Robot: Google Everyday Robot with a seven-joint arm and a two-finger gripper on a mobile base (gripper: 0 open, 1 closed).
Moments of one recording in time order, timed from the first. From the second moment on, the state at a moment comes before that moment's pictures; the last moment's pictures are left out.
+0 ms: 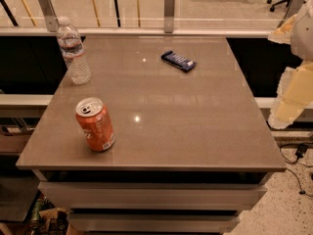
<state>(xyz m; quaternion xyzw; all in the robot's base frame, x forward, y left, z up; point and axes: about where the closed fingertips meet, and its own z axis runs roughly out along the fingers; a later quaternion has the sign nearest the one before) 0.438 -0.211 0.997 -0.60 0.77 -0.06 0.19</state>
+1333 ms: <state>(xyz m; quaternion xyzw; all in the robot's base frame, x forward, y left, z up) 0.455 -0.245 1.010 -0.53 0.80 -0.07 0.28</state>
